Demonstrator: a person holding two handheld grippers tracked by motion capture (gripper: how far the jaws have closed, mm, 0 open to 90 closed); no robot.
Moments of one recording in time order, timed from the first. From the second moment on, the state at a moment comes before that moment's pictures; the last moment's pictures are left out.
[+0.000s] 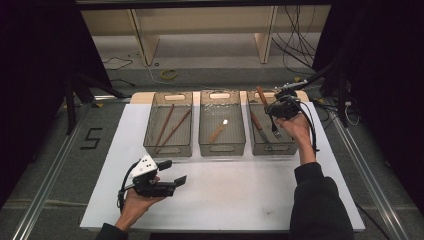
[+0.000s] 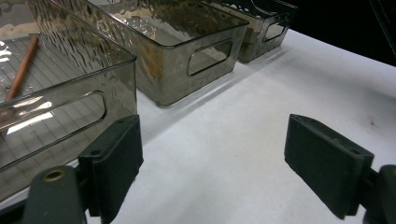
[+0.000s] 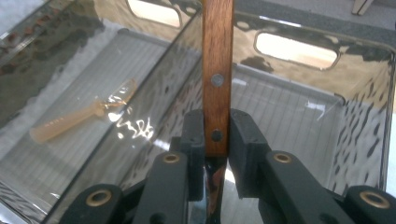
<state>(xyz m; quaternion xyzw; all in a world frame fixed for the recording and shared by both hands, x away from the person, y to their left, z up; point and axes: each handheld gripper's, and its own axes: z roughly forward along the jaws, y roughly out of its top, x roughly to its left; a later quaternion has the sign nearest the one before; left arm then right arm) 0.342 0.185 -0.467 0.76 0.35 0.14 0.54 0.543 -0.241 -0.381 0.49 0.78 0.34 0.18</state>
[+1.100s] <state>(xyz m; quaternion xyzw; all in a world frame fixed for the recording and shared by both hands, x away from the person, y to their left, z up) 0.342 0.185 -0.467 0.76 0.35 0.14 0.54 0.539 -0.246 -0.407 0.50 0.79 0.30 0.17</state>
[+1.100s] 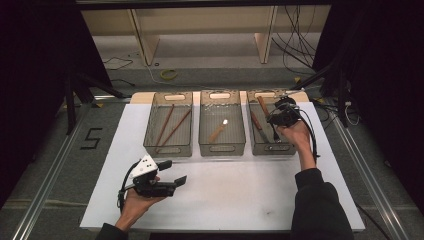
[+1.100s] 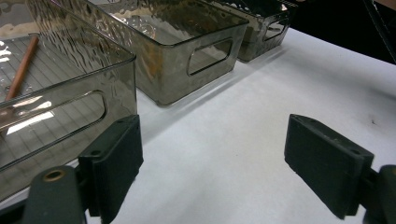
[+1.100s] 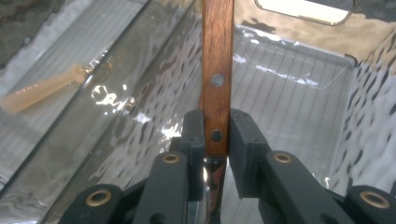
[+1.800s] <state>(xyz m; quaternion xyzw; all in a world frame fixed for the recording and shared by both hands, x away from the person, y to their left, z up) 0.342 0.185 -0.467 0.76 0.35 0.14 0.54 0.536 -0.238 -0.401 0.50 0.80 0.29 0.17</state>
